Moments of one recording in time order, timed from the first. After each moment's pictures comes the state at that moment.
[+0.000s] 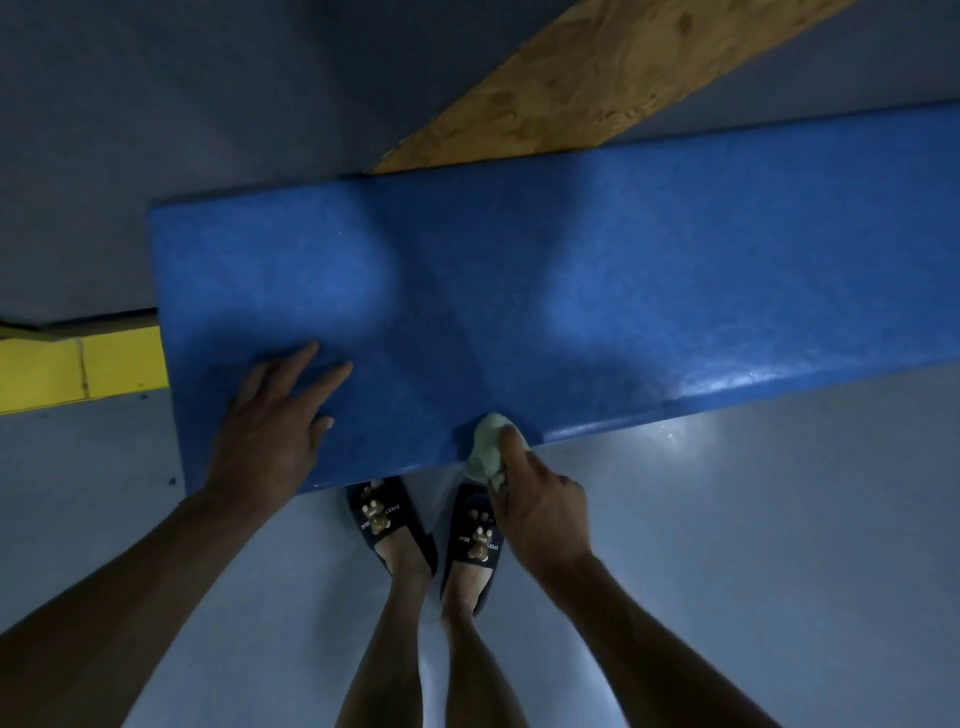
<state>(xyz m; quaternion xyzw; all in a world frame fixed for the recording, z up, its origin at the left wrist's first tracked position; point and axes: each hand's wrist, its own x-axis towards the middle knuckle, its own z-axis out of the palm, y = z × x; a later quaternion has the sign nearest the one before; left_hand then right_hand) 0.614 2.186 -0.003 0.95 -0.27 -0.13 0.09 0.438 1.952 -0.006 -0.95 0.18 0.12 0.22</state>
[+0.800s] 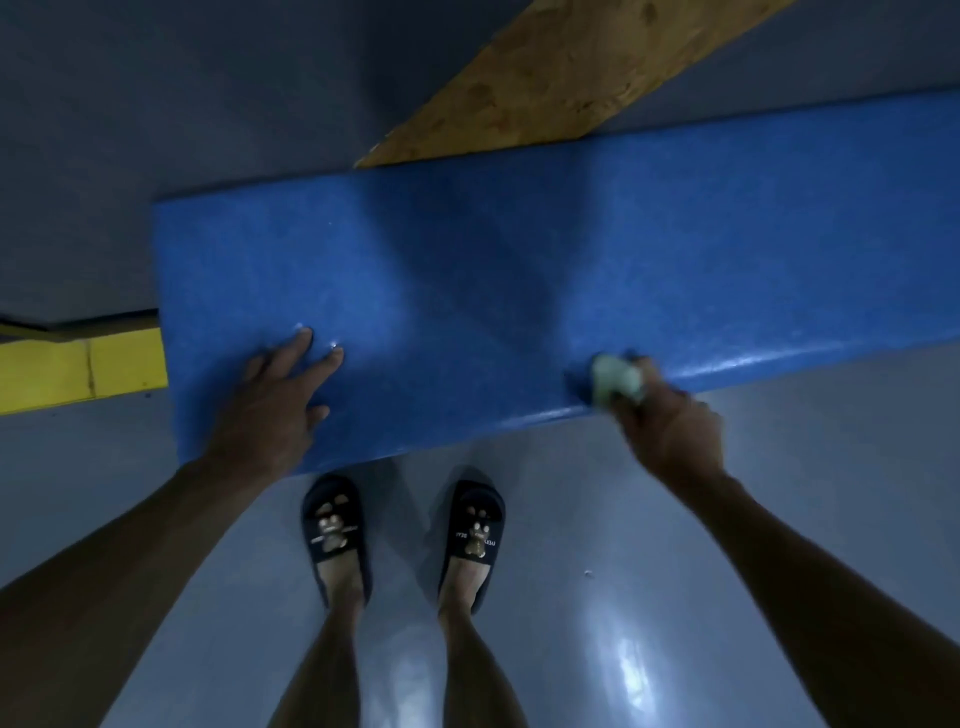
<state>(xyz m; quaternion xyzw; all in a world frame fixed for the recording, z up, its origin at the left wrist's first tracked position) 0.609 2.179 -0.006 0.95 -0.24 -0.20 0.07 0.423 1.801 -0.002 -0.96 0.26 0.04 0.11</state>
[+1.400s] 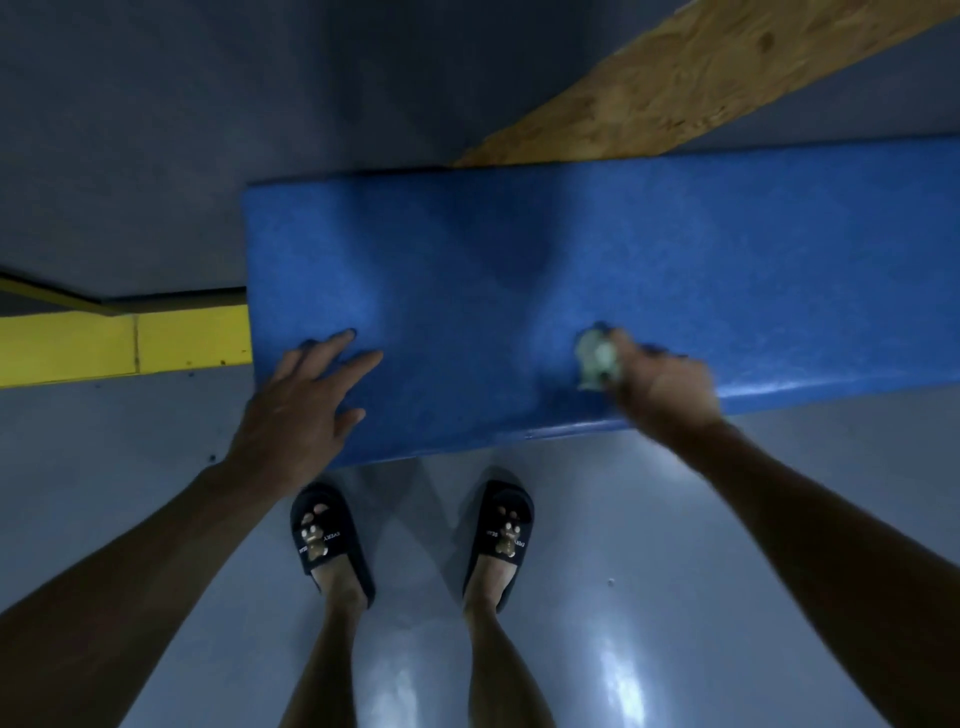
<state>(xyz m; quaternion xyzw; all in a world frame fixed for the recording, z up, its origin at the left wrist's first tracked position) 0.617 2.243 0.014 0.93 -0.29 -0.17 0.14 0.510 1.866 0.010 -0.99 0.09 0.08 -0.01</state>
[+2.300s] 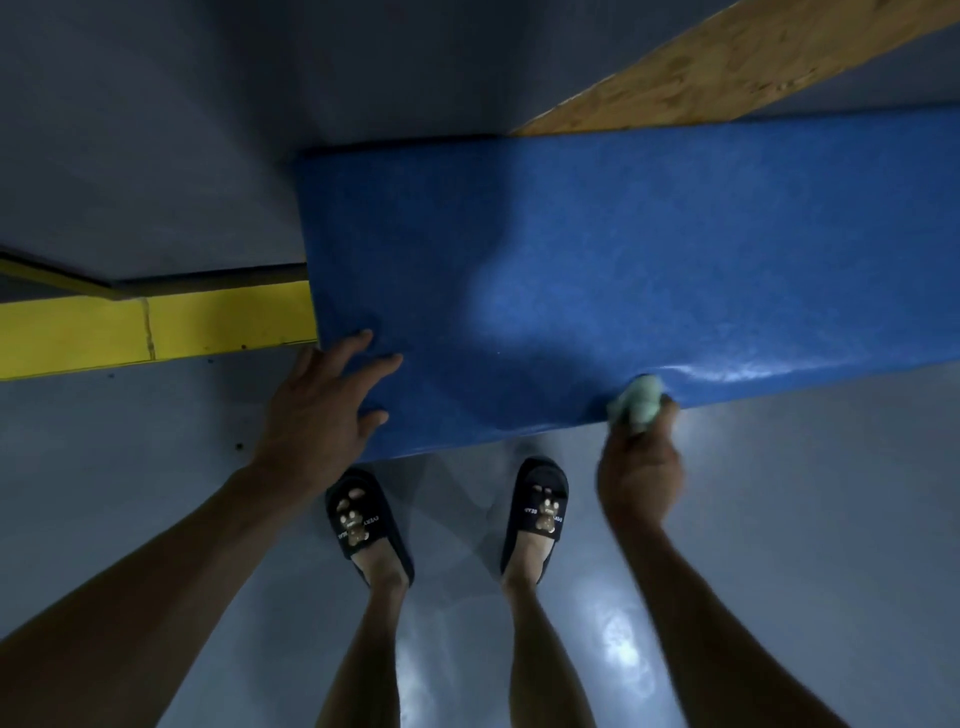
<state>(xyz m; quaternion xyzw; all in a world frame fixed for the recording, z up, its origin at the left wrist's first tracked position) 0.634 2.308 -0.003 0.93 -0.28 -0.18 0.15 0.461 2.034 -0.024 -0.84 0.51 -0.02 0.18</state>
